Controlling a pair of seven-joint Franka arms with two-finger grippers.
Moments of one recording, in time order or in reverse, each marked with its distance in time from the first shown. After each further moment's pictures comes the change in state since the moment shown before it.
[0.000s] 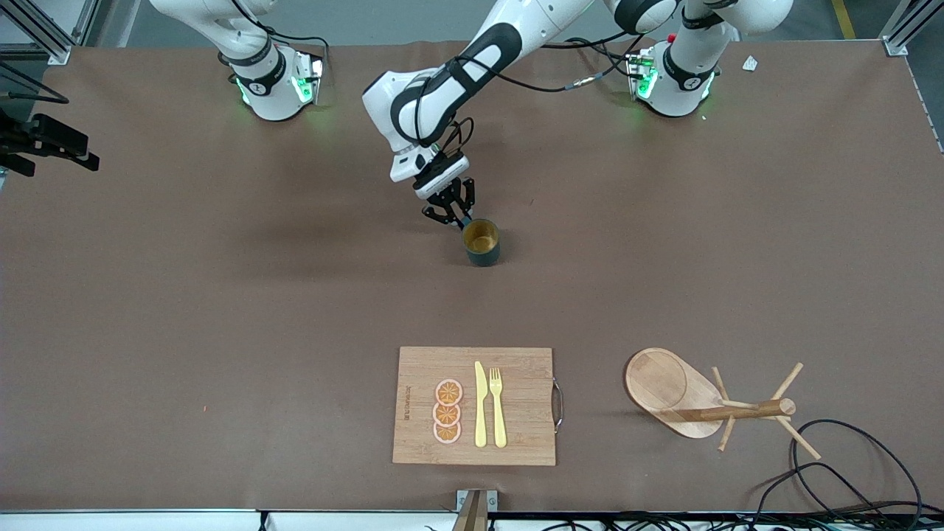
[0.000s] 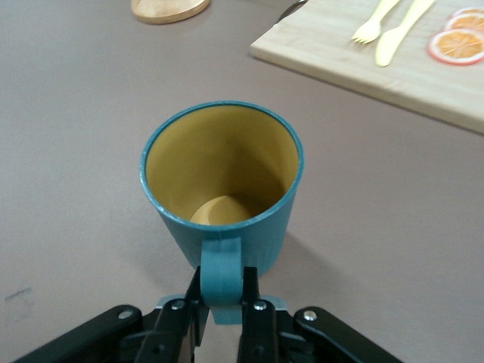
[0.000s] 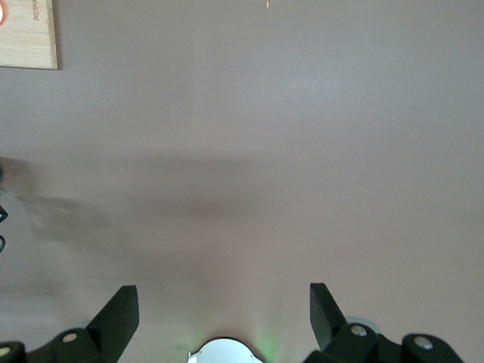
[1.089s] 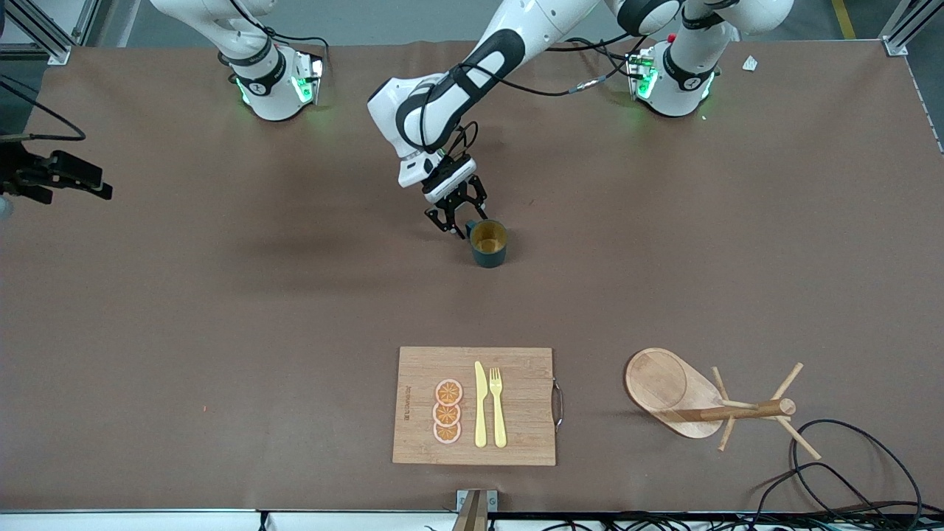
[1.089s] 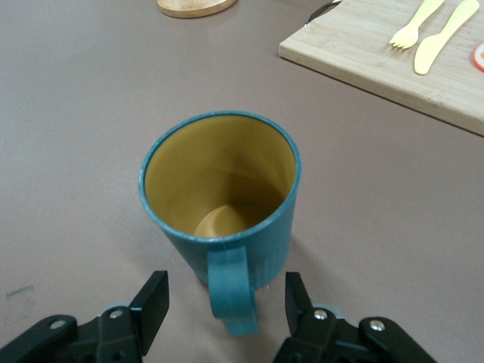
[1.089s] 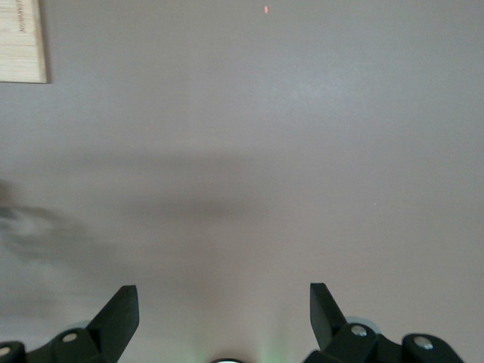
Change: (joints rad) left arm 0.019 0.006 0.002 -0.050 0.001 -0.004 -0.097; right arm -0.006 0.022 0.012 -0.073 0.013 0.103 0.024
